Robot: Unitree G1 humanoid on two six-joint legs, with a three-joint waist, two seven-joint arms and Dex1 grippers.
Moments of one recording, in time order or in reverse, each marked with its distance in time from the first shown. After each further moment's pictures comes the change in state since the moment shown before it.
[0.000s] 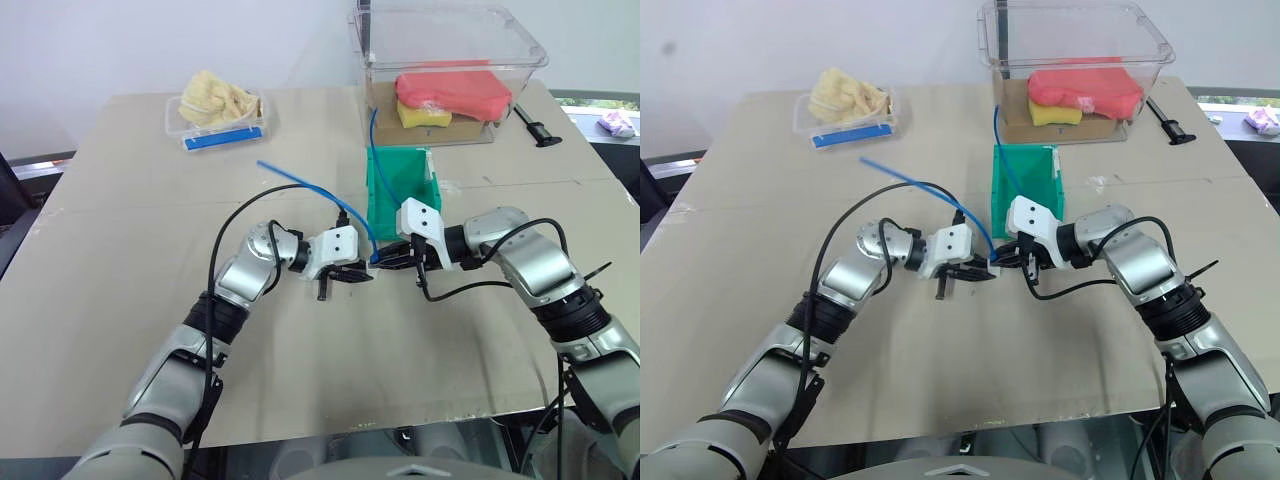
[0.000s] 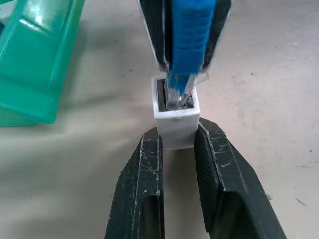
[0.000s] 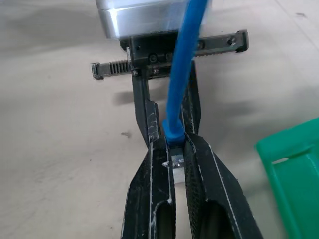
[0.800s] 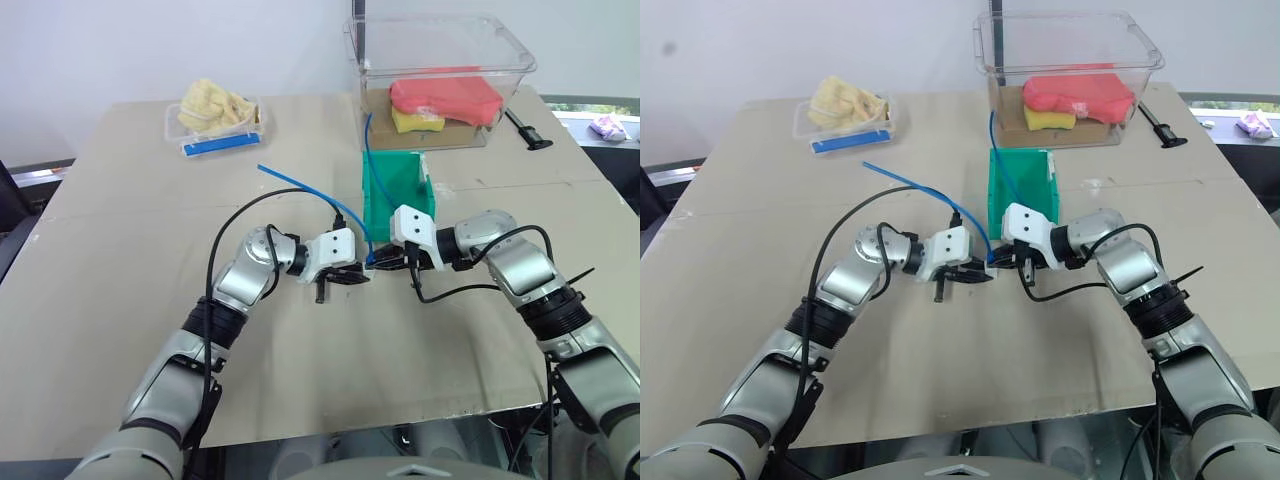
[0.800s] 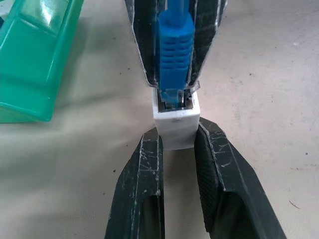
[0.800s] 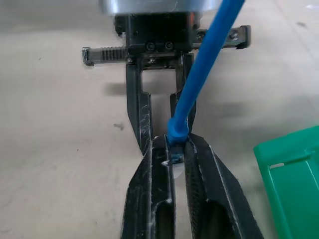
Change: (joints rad) left arm 0.036 -0.005 0.020 -0.029 0.016 0.033 0.014; right arm 0.041 0.085 -0.068 0.139 -0.052 -0.142 -0.018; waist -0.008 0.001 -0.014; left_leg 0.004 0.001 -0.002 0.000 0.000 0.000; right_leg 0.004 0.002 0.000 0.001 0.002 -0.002
